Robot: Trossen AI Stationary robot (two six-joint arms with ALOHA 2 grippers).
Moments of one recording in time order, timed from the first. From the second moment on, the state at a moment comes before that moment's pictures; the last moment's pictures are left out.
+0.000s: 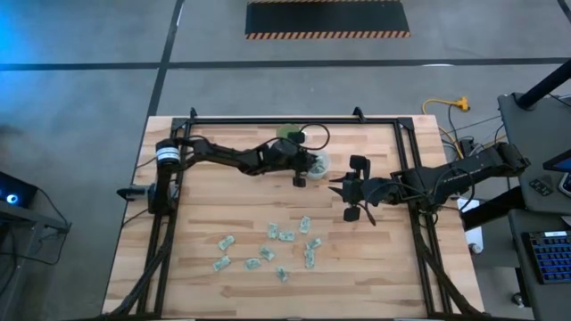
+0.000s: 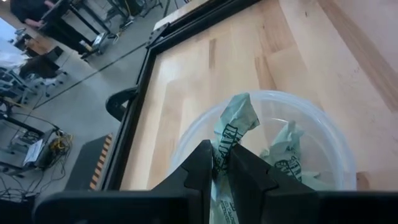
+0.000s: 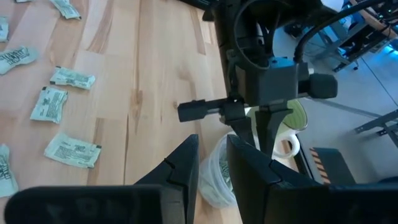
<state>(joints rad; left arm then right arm) 0.24 1.97 1.19 0.40 -0.11 0.56 0.24 1.13 0.82 -0.33 0.54 -0.12</state>
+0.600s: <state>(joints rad) 0.24 1.94 1.19 0.34 -0.12 0.56 0.24 1.13 0.82 -0.33 0.54 -0.10</state>
